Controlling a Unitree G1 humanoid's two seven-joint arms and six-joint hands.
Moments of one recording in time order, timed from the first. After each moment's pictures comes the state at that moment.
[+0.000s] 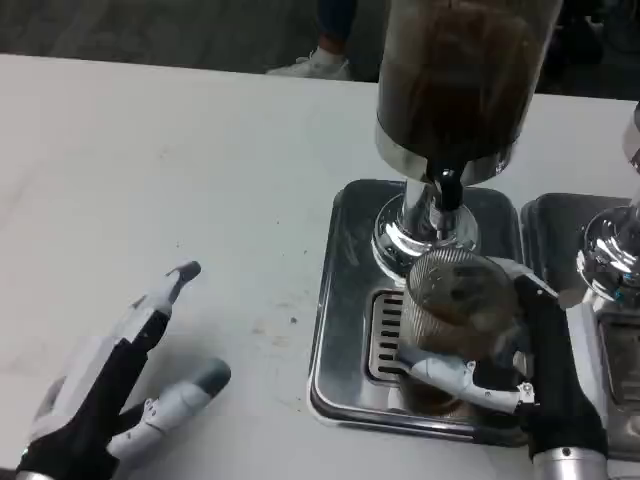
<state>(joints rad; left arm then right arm) 0.14 0.43 0.01 0.54 0.37 -0.85 0.07 0.17 -0.04 0.13 0.22 -0.41 -0.42 -0.39</state>
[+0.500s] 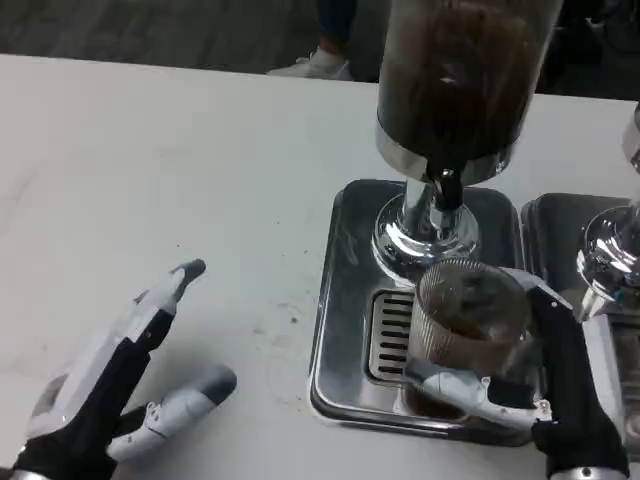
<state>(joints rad) 0.16 0.46 0.02 0.48 0.41 -0.85 0.09 0.27 -0.05 0.12 0.10 -0.39 -0.42 -0.33</state>
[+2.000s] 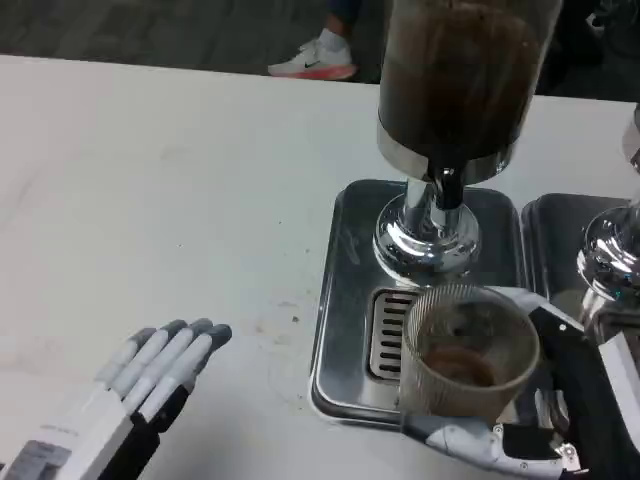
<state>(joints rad) 0.48 0.57 0.07 0.08 0.77 -0.80 0.30 0.53 -0.11 0.13 -0.26 -0.38 -0.42 -0.15</state>
